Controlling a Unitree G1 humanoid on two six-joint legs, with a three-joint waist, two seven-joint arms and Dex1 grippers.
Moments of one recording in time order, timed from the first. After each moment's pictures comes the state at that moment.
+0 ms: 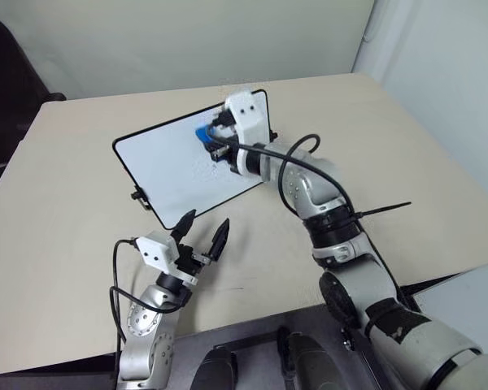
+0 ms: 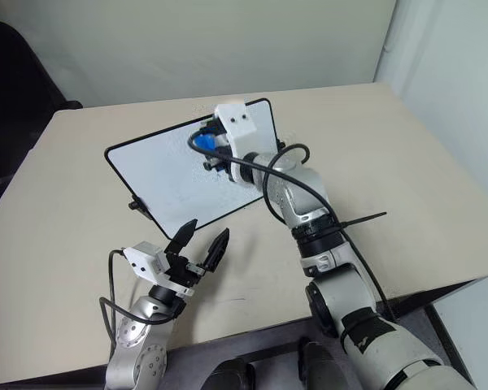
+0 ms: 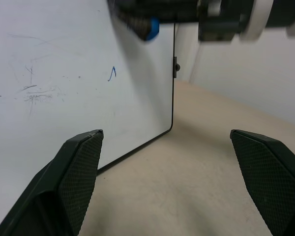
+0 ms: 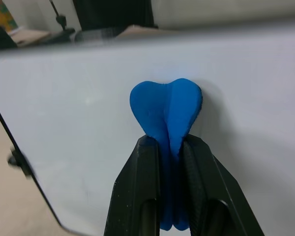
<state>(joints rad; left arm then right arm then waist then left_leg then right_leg) 0.11 0.14 0.07 -0.23 -0.41 -0.11 -0.47 -1.08 0.10 0.09 0.36 0.20 0.79 0.37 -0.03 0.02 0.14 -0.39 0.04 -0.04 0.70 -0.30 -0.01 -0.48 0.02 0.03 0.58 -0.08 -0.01</state>
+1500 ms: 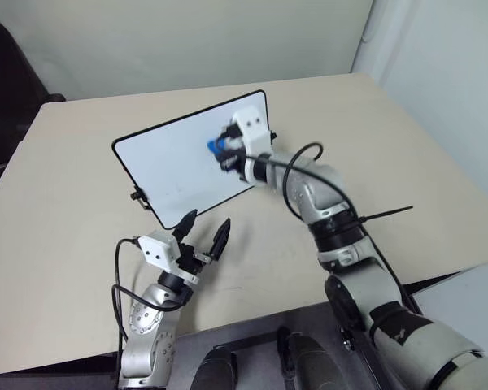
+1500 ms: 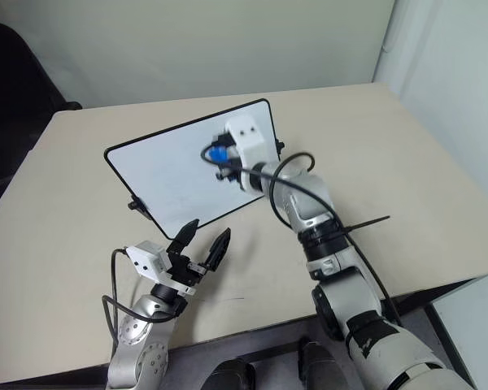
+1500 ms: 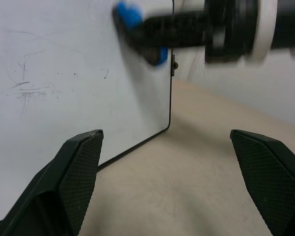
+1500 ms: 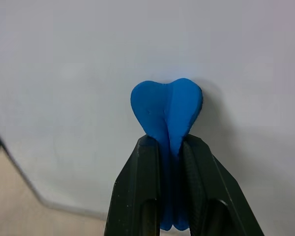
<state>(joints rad) 0.09 0.13 0.07 -0.21 -0.41 -0.11 -0.48 -1.00 0.08 0.17 0.35 0.17 0.82 0.38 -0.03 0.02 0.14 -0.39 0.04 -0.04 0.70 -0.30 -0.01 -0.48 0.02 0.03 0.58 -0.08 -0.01</state>
